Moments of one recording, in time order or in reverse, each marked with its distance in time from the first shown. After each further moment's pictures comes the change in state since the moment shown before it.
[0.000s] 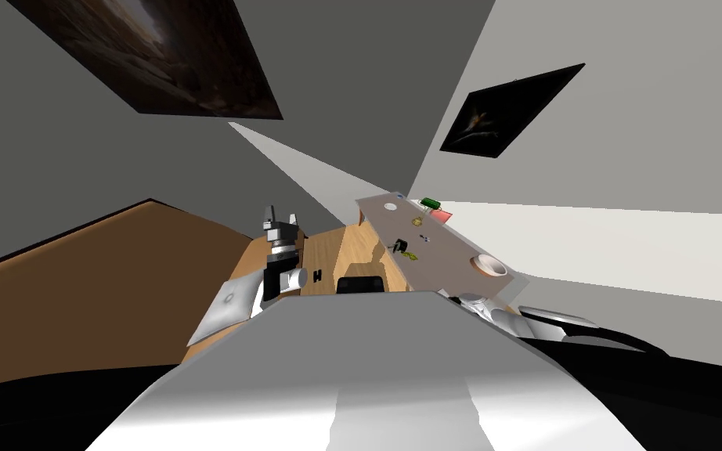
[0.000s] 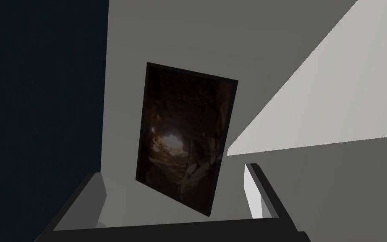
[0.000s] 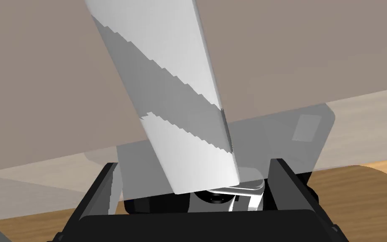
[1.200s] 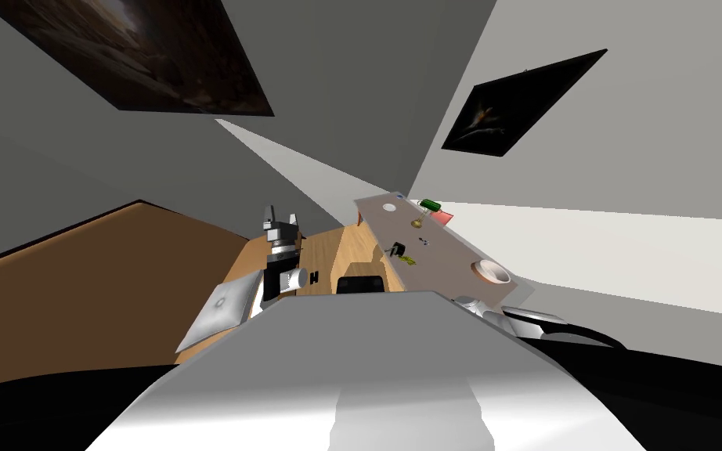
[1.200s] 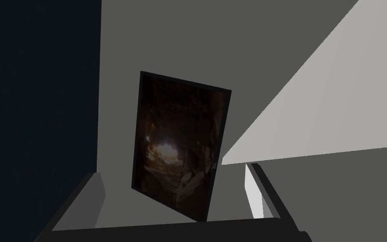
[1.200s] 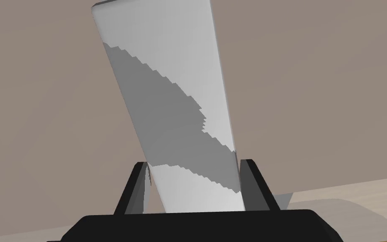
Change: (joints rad) left arm 0.000 0.000 0.000 0.000 0.000 0.000 0.000; right arm -0.005 0.096 0.037 0.123 0.039 0.064 0.023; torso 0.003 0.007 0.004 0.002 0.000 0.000
